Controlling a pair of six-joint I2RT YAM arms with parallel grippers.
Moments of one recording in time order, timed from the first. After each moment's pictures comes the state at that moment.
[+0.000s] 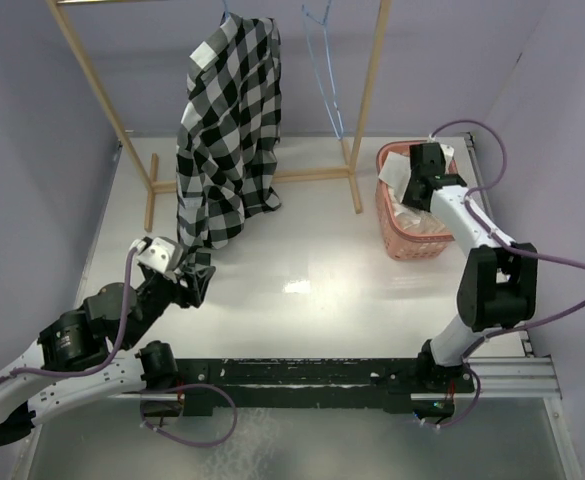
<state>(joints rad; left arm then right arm) -1.13 0.37 0.82 -0.64 -0.64 -0.15 0.10 1.63 1.31 -0.53 0.40 0.36</state>
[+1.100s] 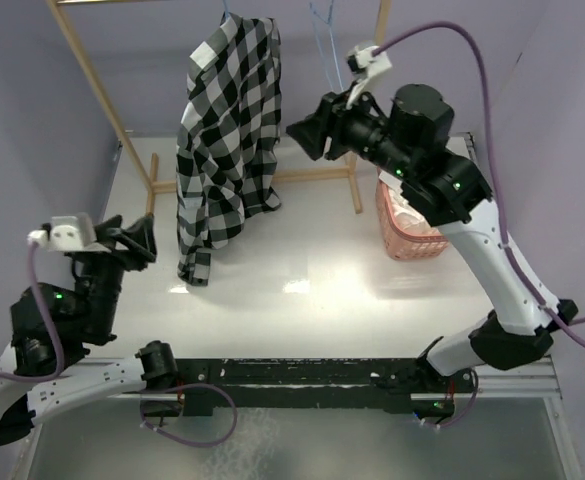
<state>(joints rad) -1.13 0.38 0.95 -0.39 -1.01 -0.03 0.68 1.42 1.96 -0.53 -0.09 0.24</state>
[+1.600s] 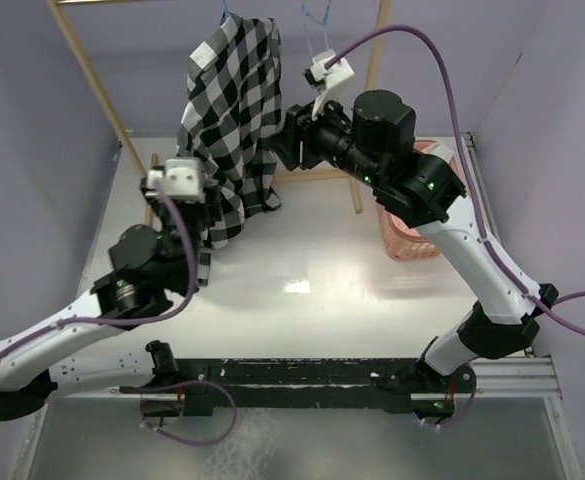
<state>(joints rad) -1.12 0.83 1.10 0.10 -1.15 0.35 0.85 1.57 2.10 -0.62 0.04 0.13</state>
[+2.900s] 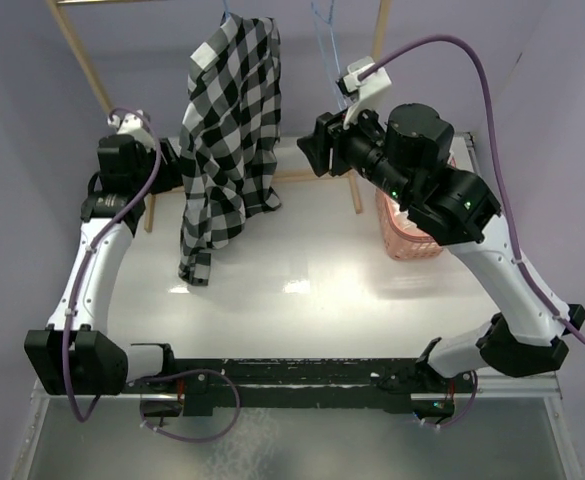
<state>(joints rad) 0.00 1.29 1.29 -0.42 0.11 -0.31 0.85 1.40 1.99 -0.66 0.21 0.05</state>
